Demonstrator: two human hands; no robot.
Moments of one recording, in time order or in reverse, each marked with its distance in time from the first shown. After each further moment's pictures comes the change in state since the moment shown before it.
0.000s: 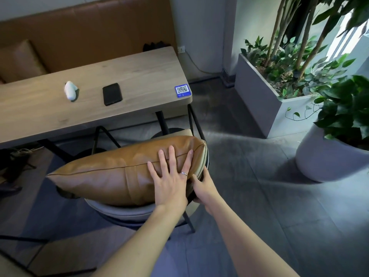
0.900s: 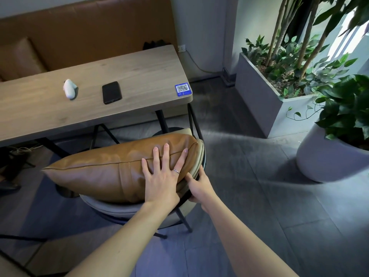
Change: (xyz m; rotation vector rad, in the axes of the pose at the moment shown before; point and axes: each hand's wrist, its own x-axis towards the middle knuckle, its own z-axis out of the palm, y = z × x) left_hand 0.007 -0.027 0.000 -0.006 -0.037 0.037; right_hand 0.004 -0.005 0.009 0.012 -0.041 0.003
